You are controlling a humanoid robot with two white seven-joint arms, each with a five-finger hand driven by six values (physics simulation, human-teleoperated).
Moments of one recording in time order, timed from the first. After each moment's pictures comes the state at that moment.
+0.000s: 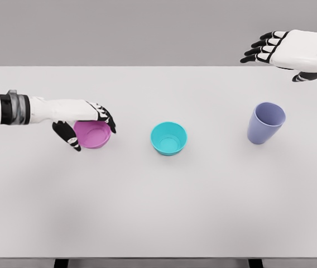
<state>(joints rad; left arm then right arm) -1.25 0.91 -1.59 -1.44 0.14 -0.45 -0.34 -0.84 -0.93 0.54 -1.55 0.47 -0.61 0.61</state>
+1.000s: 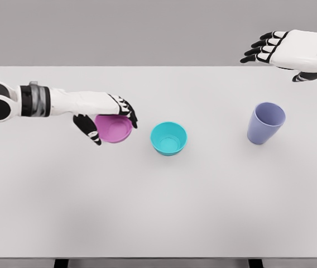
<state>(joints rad) -1.26 0.83 -1.54 -1.46 0.14 -0.45 -0.34 -0.84 -0.93 0.54 -1.55 0.47 -0.61 0.61</state>
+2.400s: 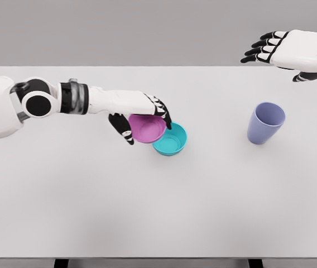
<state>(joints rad) -1.26 0.66 -1.51 -1.44 0.13 -0.39 -0.34 -0.84 -0.94 0.54 -1.55 0.47 -0.61 0.61</state>
